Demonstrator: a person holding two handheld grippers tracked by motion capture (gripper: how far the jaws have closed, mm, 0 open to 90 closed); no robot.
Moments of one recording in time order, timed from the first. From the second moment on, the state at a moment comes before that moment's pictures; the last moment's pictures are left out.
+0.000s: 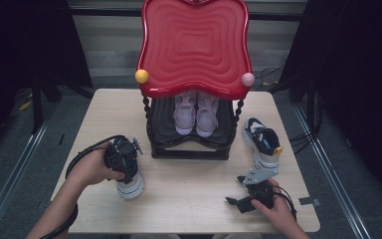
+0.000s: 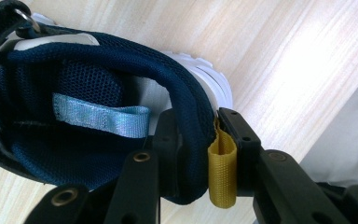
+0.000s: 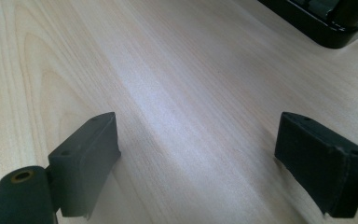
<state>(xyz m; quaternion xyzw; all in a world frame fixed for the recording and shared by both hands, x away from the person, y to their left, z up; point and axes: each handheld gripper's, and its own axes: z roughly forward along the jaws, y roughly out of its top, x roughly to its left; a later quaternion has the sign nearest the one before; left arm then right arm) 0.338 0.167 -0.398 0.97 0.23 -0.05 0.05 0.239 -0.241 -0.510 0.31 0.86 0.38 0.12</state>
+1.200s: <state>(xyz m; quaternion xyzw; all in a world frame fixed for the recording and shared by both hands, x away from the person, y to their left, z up) 0.344 0.164 -0.398 0.97 0.21 -0.09 0.02 0.239 -0.241 -0.510 0.31 0.86 0.38 0.12</state>
